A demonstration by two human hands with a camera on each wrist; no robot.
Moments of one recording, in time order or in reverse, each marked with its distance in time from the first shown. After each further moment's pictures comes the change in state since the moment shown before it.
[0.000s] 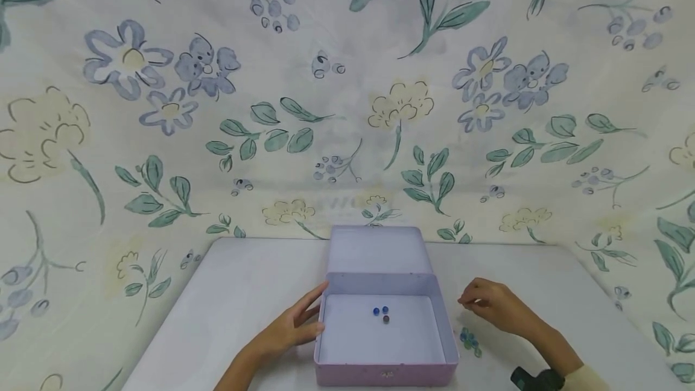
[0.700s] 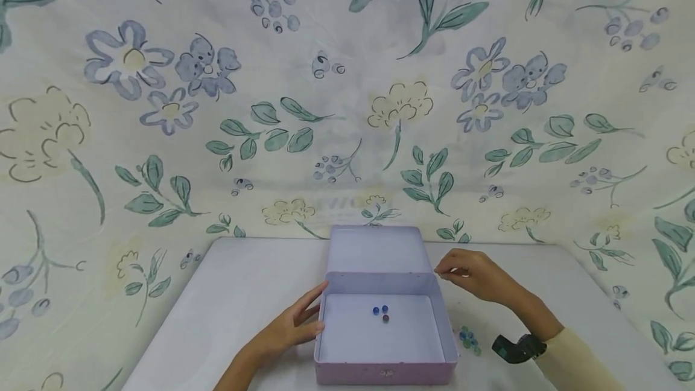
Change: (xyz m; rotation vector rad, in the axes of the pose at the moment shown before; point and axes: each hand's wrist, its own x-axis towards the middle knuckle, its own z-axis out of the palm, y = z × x) left_hand 0.001 0.000 0.001 -0.007 0.006 -0.008; right_hand 0.061 -0.032 -0.023 -0.026 -0.021 -0.083
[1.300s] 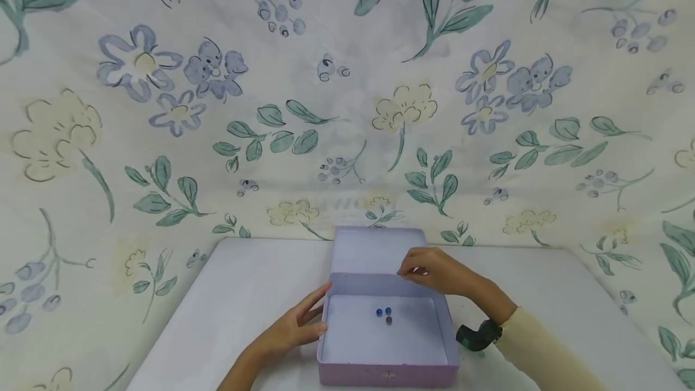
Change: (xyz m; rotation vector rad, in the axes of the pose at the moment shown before) left_hand -0.001 0.000 0.000 -0.029 -0.003 -0.010; right_hand 0.064 -0.030 0.033 0.048 -0.197 0.016
